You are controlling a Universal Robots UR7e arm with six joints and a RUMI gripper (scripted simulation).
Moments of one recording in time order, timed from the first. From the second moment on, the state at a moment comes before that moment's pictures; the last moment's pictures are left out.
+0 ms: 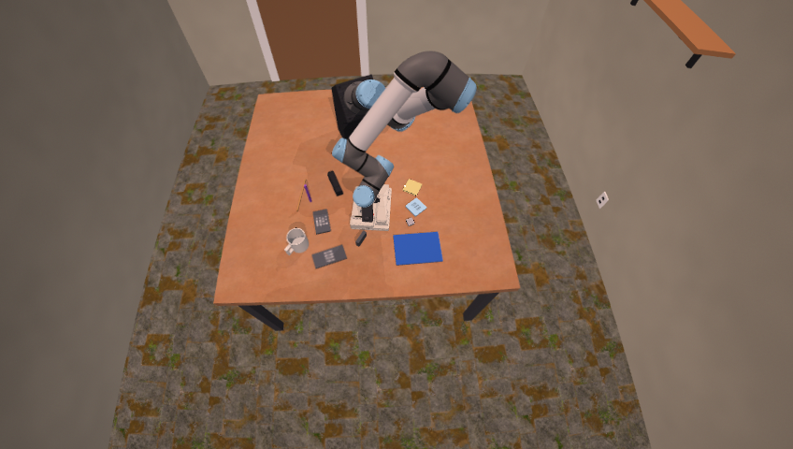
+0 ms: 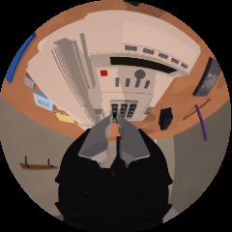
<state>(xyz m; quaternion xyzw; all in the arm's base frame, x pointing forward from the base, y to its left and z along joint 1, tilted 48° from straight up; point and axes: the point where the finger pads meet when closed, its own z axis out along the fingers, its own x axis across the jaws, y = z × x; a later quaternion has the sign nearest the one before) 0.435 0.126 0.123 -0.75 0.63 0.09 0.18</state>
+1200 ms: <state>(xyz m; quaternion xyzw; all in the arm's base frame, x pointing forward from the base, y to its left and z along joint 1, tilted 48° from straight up) 0.437 0.128 0.121 -0.75 0.63 0.09 0.18</state>
